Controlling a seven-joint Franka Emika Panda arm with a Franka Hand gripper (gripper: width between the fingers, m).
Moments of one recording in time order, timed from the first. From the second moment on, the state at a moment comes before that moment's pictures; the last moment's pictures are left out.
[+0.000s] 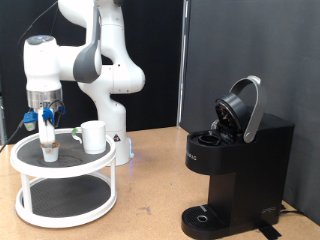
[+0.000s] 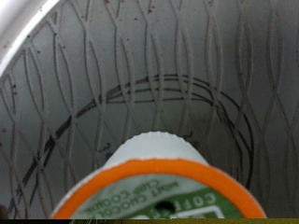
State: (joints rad) arm -0.17 -0.33 -0.58 -2.66 -0.26 2.37 1.91
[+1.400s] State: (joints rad) arm -0.17 -0.33 -0.58 -2.64 -0.20 2.35 1.89
